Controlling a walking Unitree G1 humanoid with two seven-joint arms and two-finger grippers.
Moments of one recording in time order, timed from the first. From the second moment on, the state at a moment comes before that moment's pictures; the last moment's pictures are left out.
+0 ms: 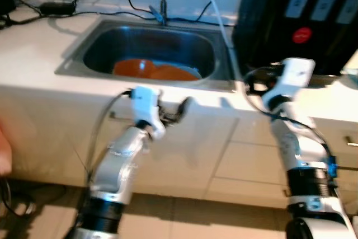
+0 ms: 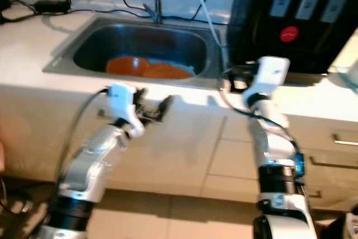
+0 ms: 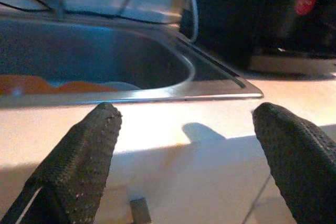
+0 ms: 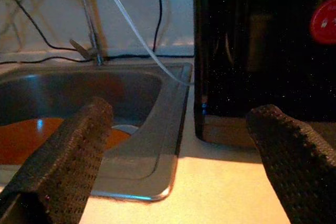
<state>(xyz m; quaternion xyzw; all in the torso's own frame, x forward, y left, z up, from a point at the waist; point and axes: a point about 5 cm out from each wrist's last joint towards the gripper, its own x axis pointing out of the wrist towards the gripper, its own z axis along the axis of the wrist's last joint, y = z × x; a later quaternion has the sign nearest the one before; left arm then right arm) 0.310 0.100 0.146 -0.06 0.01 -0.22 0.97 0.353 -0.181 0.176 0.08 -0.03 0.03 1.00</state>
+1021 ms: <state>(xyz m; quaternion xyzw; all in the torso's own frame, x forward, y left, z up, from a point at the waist) 0.305 0.087 0.122 -0.07 0.06 -0.25 0.97 0.347 -0.186 0.164 0.08 -0.01 0.01 1.00</state>
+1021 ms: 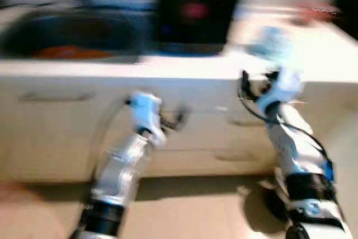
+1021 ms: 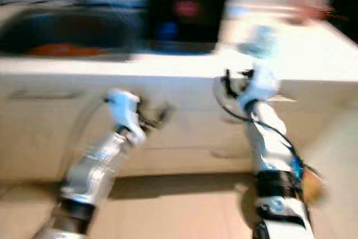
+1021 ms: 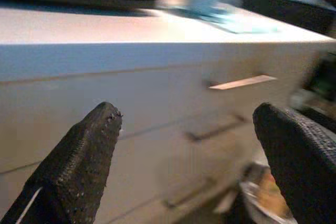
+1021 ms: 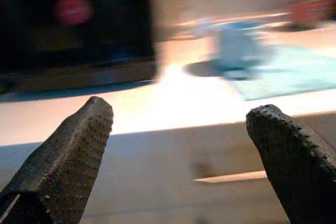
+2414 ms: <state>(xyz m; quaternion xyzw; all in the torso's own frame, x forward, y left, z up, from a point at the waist) 0.303 0.124 0.051 -0.03 0.17 -0.23 0.96 0.349 -0.183 0.146 0.08 0.02 0.00 1.00</state>
